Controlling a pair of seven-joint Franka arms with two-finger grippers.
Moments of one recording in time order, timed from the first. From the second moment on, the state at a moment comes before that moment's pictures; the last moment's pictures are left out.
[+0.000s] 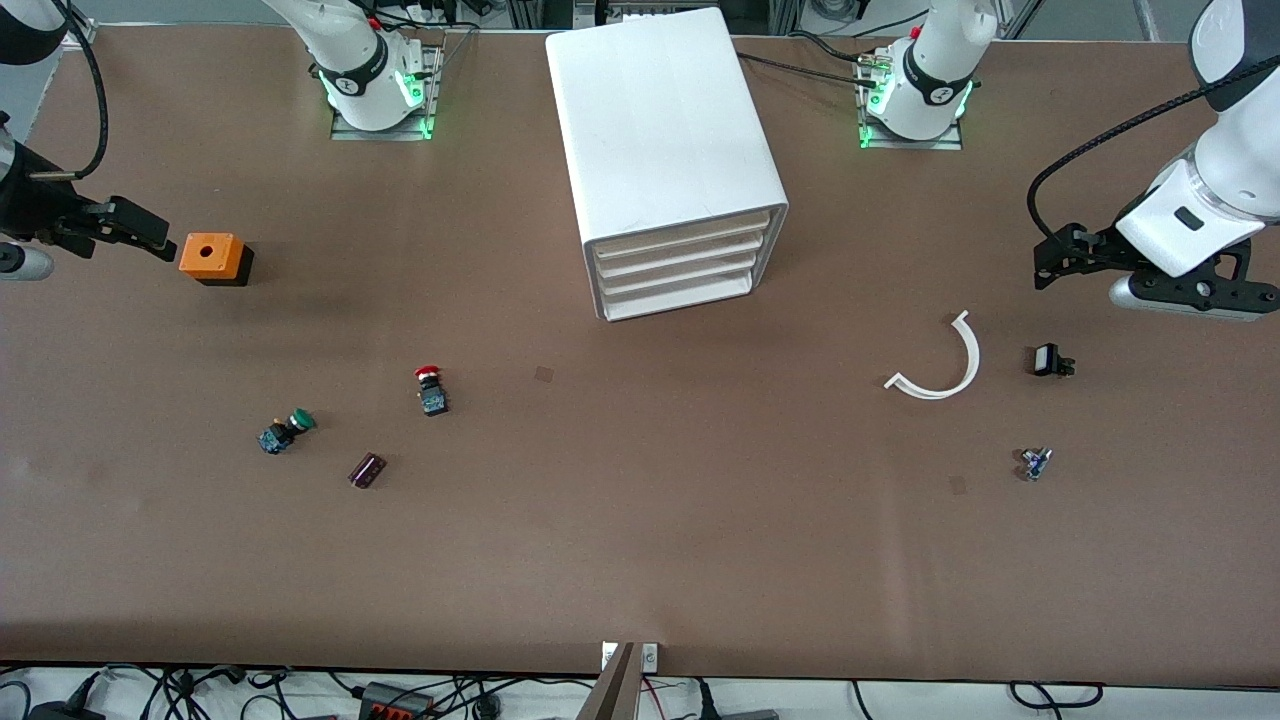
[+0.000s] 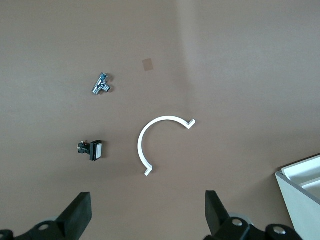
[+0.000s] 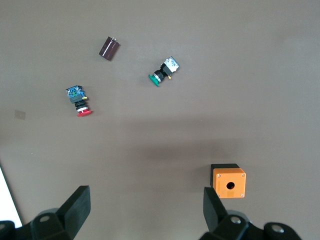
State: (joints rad) left arm -0.05 0.00 0.00 -1.75 0.01 1.73 0.06; right arm -0.01 -0.04 -0.05 -1.75 -0.01 1.68 -0.03
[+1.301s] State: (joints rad) left arm -0.05 0.05 0.00 -1.71 0.01 1.66 0.06; right arm -0.01 -0.04 -0.05 -1.76 -0.01 1.69 -0.03
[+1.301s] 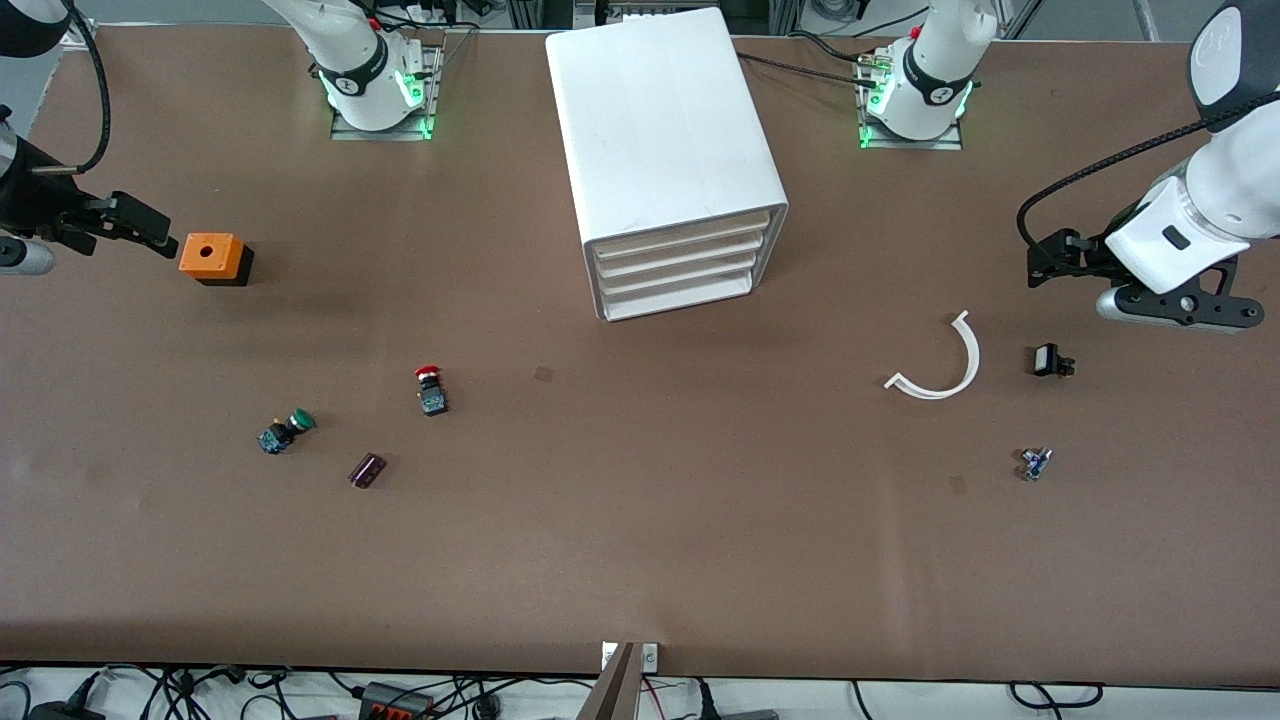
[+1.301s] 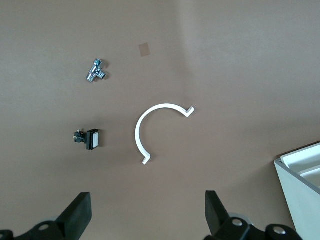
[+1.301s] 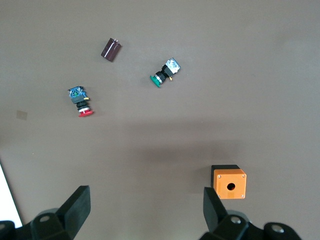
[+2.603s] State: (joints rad) left arm -0.10 0.46 -0.05 -1.56 -0.69 1.40 0.29; right arm 0.23 0.51 -0.04 -1.67 0.02 1.98 0.03
